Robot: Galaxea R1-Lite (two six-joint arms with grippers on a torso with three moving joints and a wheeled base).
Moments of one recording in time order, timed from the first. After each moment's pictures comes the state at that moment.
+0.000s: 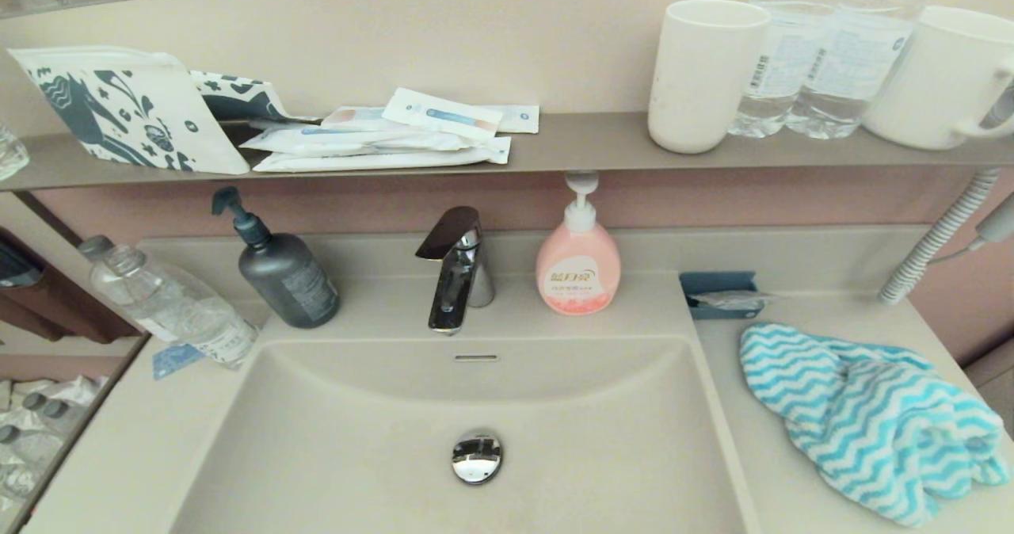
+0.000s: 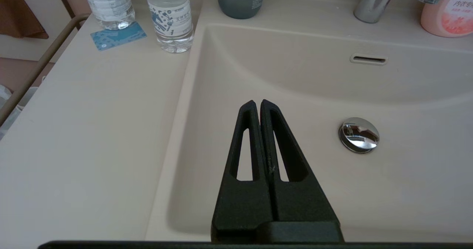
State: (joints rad) left arm 0.00 0.00 0.00 -0.01 0.05 -0.08; right arm 0.01 0.00 0.00 0.00 0.00 -0.01
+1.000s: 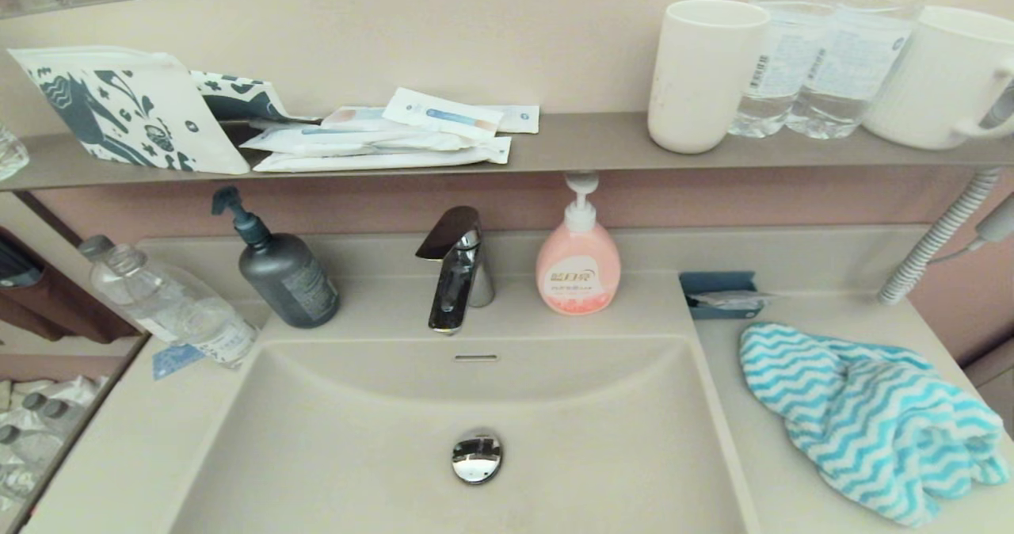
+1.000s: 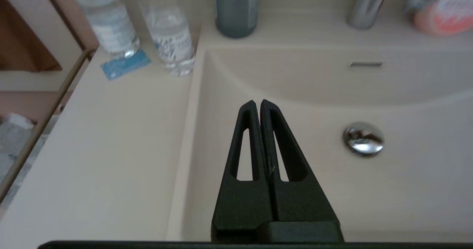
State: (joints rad) left arm 0.00 0.07 -0.10 0.00 0.02 0.00; right arm 0.01 0.00 0.00 0.00 0.00 -0.01
